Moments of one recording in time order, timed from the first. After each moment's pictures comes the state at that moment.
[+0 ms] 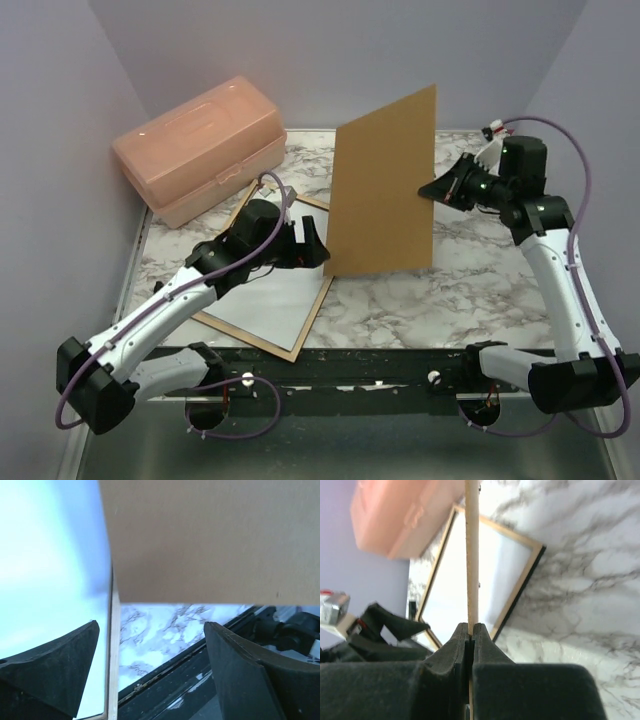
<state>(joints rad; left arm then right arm) -0.69 1.10 0.94 -0.48 0.12 -0.64 0.11 1.18 1.21 -0.60 -0.55 0.59</state>
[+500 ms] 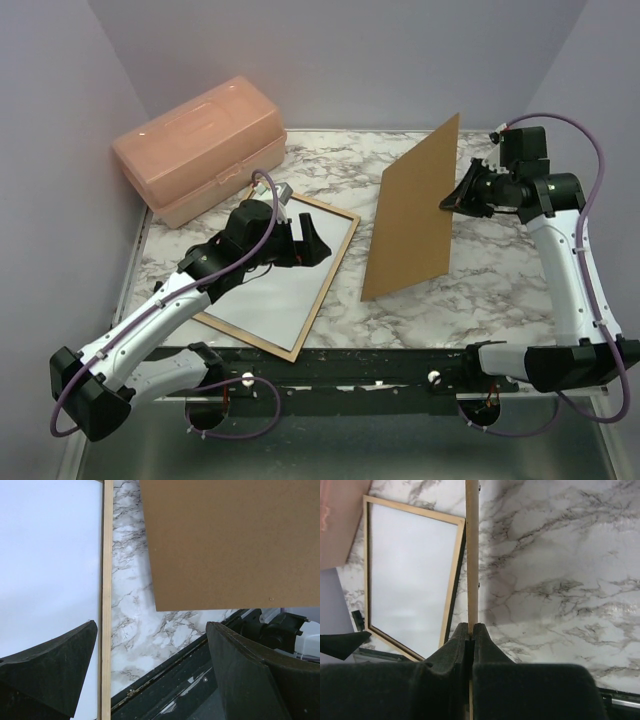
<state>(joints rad) -0.69 1.01 0.94 -0.44 0.13 -0.65 0.11 1.27 1.56 -1.08 -0.23 0.50</state>
